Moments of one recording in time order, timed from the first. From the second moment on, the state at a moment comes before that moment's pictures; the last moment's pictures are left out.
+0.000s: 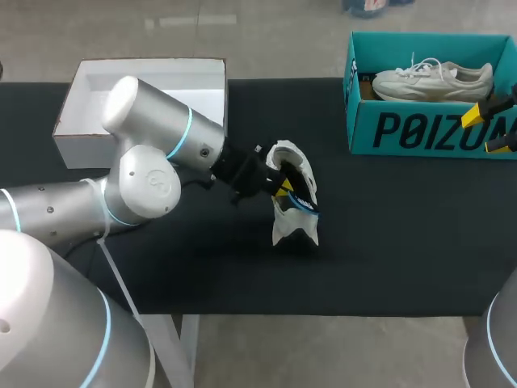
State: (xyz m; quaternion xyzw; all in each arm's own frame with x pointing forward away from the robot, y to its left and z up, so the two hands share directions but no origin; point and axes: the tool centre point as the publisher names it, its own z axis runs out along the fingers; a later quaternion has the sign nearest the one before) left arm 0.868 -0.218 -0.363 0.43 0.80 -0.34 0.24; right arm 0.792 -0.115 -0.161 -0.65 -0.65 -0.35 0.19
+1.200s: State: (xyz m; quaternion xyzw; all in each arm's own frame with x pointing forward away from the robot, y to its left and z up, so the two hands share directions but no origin) left arm 0.866 -0.224 -0.364 0.43 0.81 -0.31 0.25; right arm 0.792 -0.115 -0.161 -0.65 -0.65 -0.35 0.19
